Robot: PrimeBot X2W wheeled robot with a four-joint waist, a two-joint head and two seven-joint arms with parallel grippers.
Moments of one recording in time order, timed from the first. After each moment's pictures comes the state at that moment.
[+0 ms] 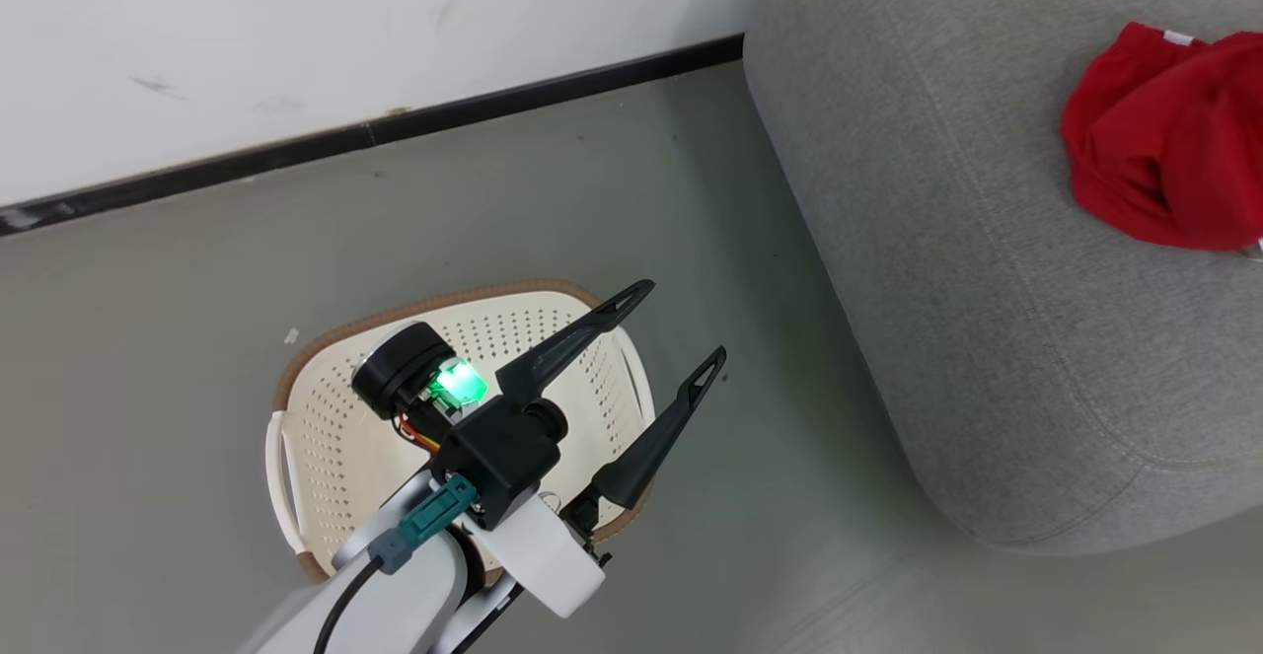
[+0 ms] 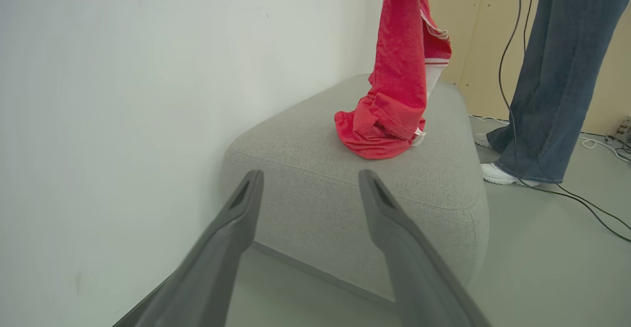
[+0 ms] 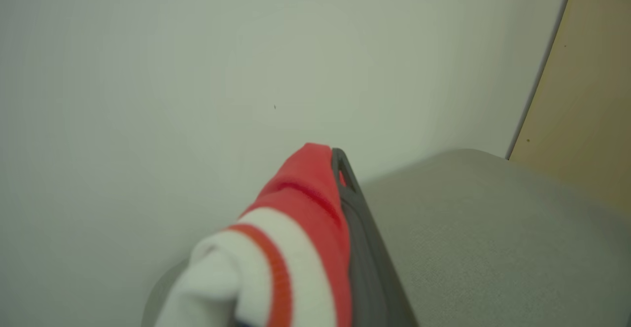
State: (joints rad) left arm -0.46 0.22 -0.68 -0.10 -0.33 -0.05 -0.14; right arm -1.05 -0.58 -0.23 0.62 0.26 0.13 0.02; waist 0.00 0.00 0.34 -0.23
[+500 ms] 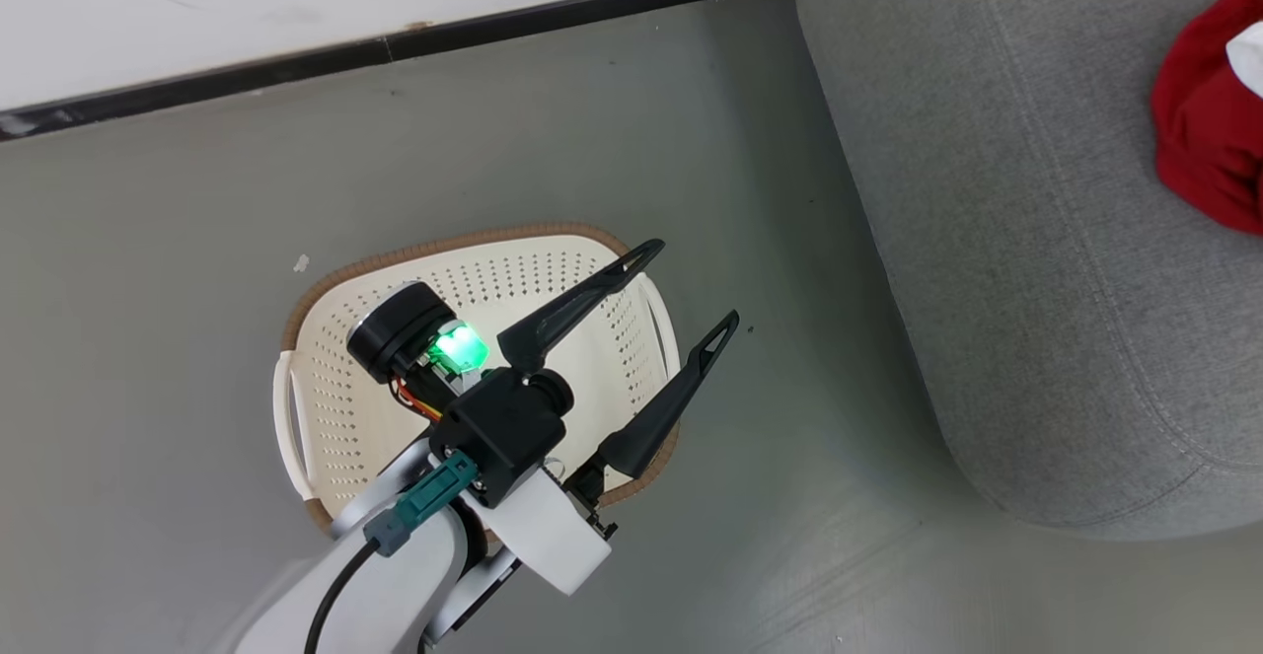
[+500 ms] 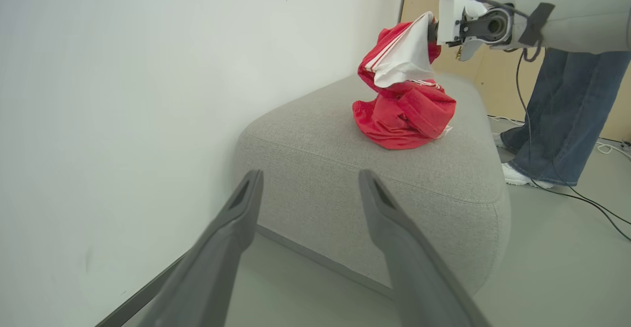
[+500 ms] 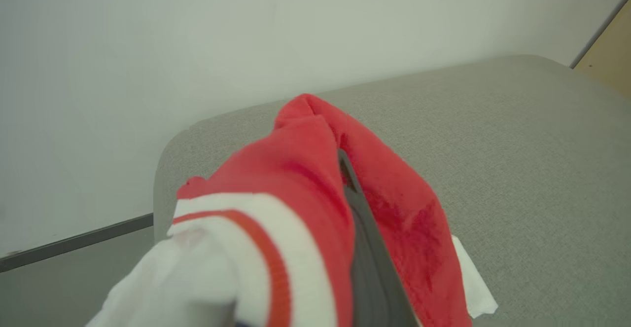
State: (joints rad) left arm -0.51 0.22 -0.68 -0.13 -0.32 -0.05 -0.11; right arm -0.93 -0.45 -0.17 0.77 0.18 0.13 -0.06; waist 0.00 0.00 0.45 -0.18
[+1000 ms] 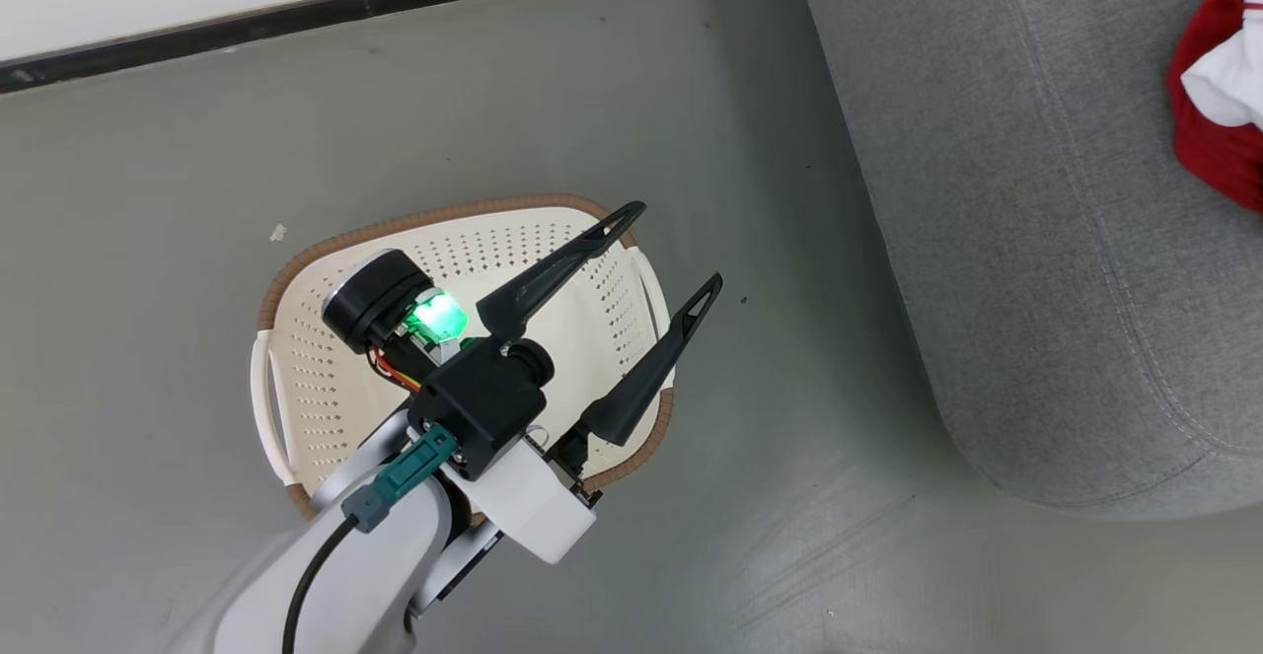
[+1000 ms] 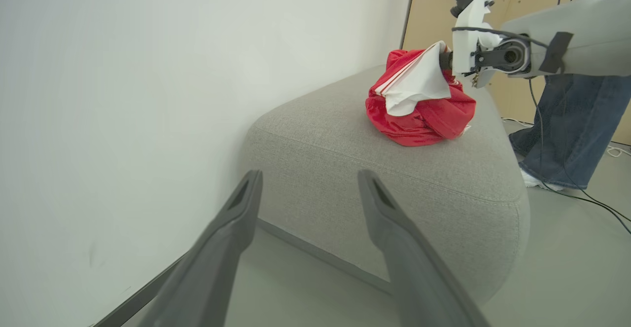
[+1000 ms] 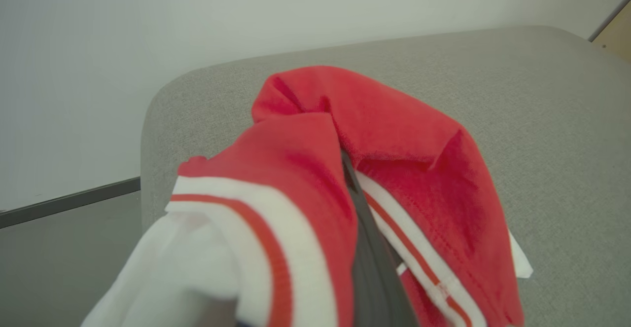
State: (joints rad) left arm -0.55 0.23 -0.66 -0.12 -0.31 -0.06 -0.13; right arm -0.90 -0.42 -0.15 0.83 0.17 0.13 -0.13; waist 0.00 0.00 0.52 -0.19
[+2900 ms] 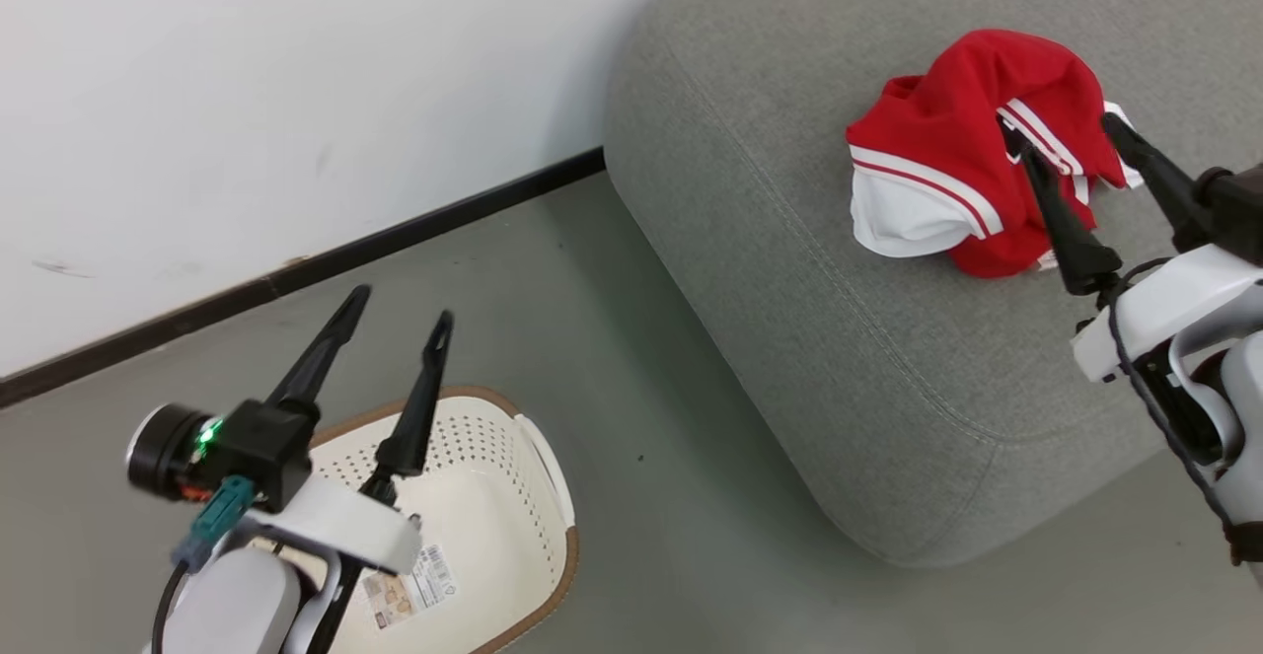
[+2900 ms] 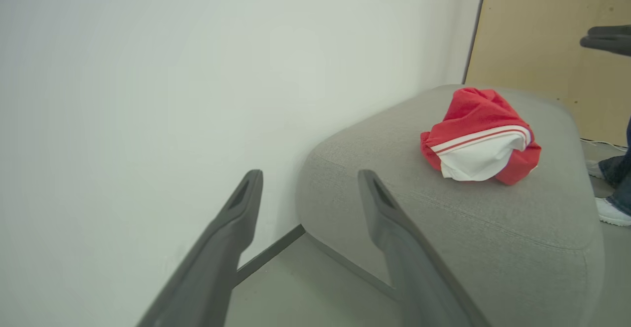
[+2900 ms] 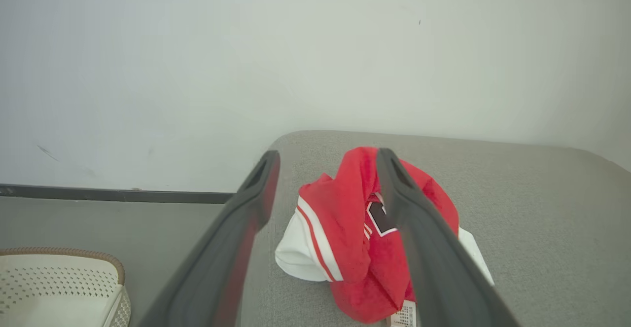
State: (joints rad) left arm -0.33 0.29 -0.43 0.07 -0.40 0.07 -0.24; right arm -0.56 -0.41 0.30 0.33 0.32 0.13 -0.22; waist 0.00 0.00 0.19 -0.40
